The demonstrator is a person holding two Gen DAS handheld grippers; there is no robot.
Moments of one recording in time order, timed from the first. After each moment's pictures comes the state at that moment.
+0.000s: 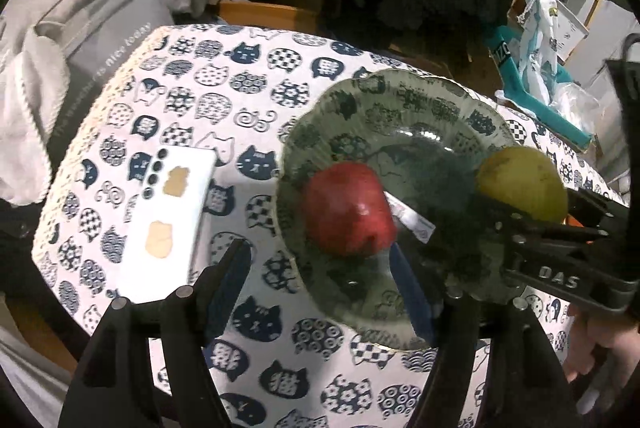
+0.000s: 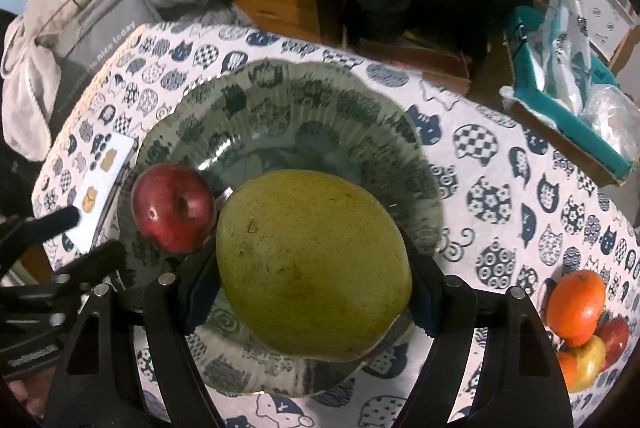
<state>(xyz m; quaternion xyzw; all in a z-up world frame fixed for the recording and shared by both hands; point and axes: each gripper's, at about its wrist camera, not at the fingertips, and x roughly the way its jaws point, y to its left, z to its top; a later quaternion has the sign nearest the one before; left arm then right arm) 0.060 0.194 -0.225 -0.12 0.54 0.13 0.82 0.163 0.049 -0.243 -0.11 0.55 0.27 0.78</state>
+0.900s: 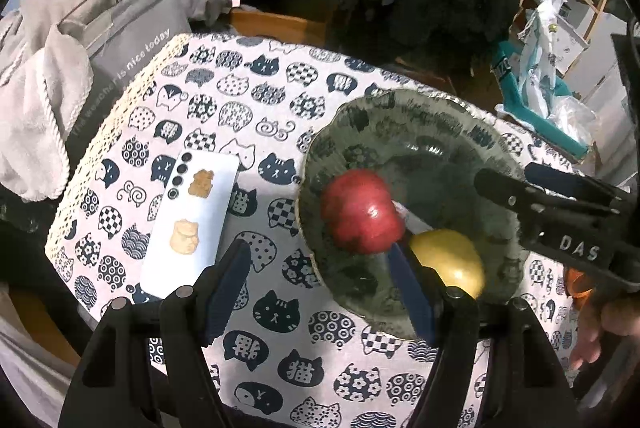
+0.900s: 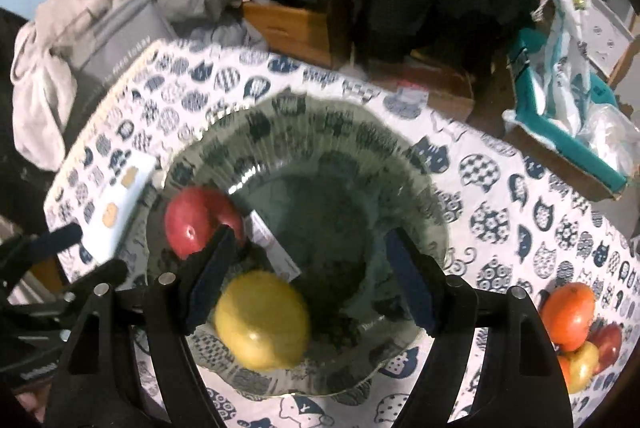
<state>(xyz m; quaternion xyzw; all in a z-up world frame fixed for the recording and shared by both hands) 0.044 0.198 -0.203 -0.13 0.52 0.14 0.83 0.161 0.059 -0.208 -0.10 0.52 0.28 0.80</state>
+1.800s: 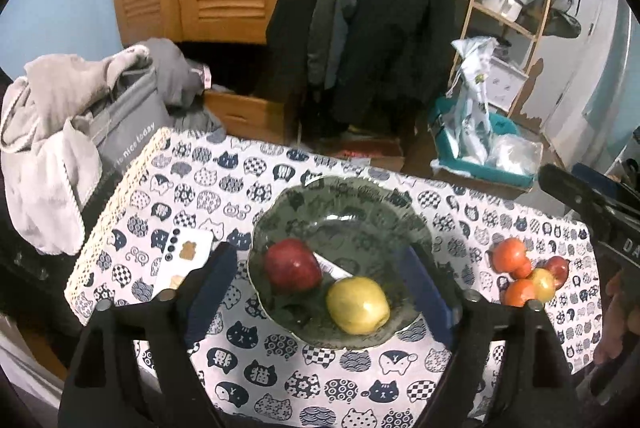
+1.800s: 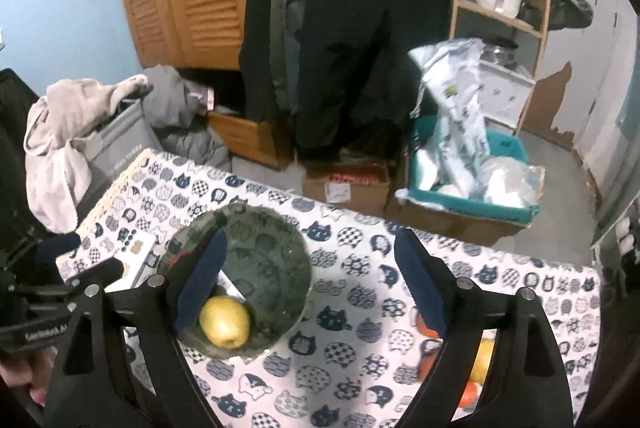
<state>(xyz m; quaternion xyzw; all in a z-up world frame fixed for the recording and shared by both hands) 0.024 0.147 -0.094 -0.10 0.42 0.10 0.90 0.112 -0.049 -0.065 -0.07 0.37 0.22 0.90</state>
